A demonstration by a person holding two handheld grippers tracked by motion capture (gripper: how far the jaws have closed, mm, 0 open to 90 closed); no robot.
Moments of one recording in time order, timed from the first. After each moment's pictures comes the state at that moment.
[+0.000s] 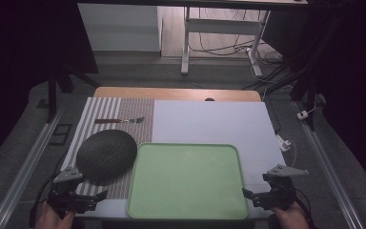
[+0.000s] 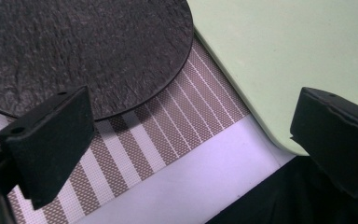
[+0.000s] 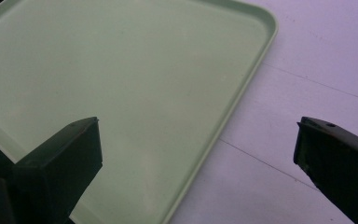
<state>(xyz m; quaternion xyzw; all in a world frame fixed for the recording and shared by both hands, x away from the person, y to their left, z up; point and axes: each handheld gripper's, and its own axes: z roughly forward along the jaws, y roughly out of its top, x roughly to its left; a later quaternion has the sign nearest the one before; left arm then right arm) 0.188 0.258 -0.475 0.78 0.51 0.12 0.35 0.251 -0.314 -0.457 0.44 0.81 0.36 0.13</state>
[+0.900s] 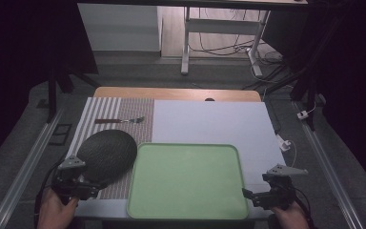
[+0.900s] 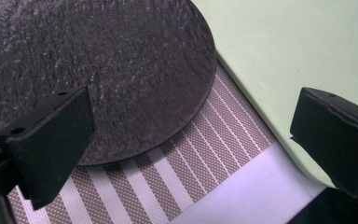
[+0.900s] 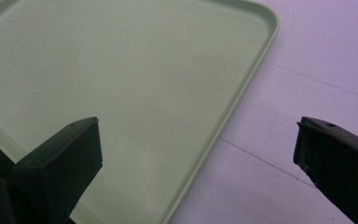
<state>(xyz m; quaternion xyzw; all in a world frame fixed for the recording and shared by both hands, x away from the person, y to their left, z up) 0.225 0.264 -0.480 0.78 0.51 0.11 0.35 0.252 -0.314 -0.458 0.44 0.81 0.36 0.13</state>
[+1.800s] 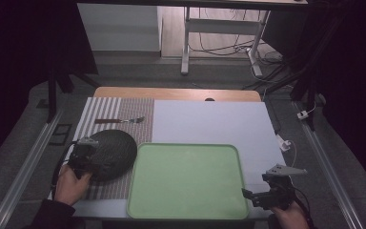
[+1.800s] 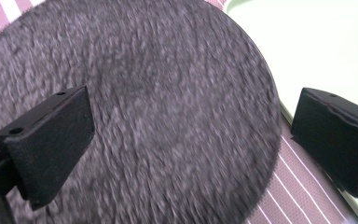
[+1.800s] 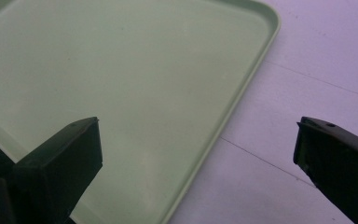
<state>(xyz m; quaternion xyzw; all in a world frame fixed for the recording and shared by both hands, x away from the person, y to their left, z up) 0.301 0.260 -0.492 0.79 0.51 0.12 0.32 0.253 -0.313 -0.458 0.44 0.82 0.35 0.13</state>
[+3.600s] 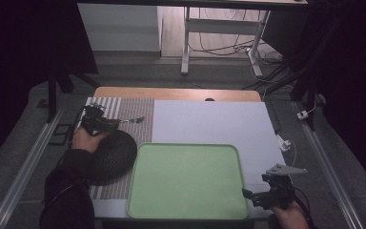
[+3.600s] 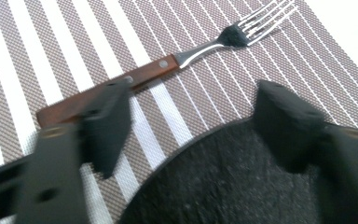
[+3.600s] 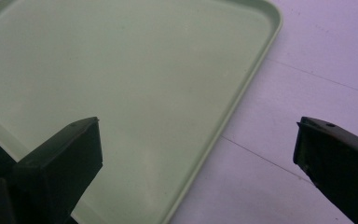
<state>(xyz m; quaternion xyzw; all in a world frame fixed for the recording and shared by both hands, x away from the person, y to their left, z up) 0.446 0.288 -0.505 0.78 0.54 0.13 0.29 0.254 -0.314 -0.459 0.44 0.82 0.36 0.12</state>
